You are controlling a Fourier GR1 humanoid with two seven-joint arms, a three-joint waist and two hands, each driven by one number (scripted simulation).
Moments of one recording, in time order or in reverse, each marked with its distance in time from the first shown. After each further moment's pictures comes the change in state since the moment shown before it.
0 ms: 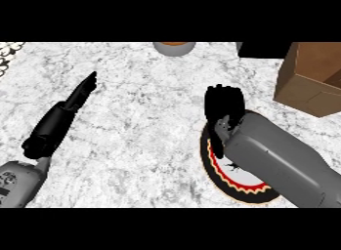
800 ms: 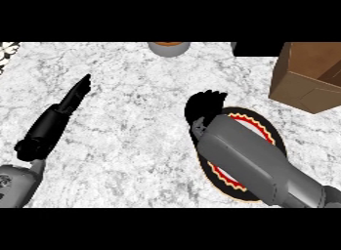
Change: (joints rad) left arm 0.033 0.001 0.038 0.007 -0.006 -0.025 -0.017; right arm -0.039 0.182 0.021 0.270 0.121 0.019 0.007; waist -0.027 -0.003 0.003
